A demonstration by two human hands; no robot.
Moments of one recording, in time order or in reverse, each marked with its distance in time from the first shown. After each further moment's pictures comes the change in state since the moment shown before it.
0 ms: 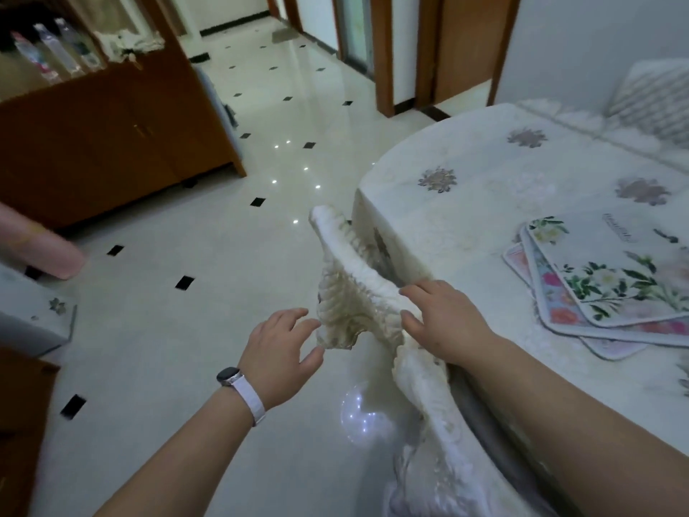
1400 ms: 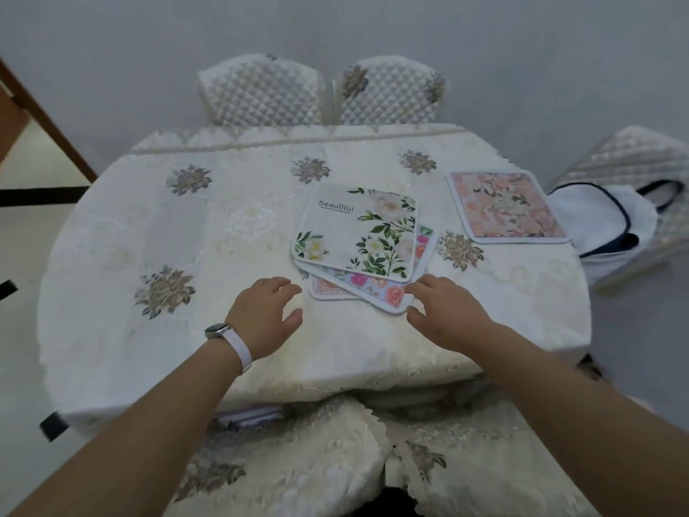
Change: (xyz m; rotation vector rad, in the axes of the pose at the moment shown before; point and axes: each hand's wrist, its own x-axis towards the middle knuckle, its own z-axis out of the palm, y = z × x) left_hand 0.440 0.166 0.101 -0.176 -0.306 1.250; right_hand 0.012 0.110 -0.033 -0.124 0.171 1.243
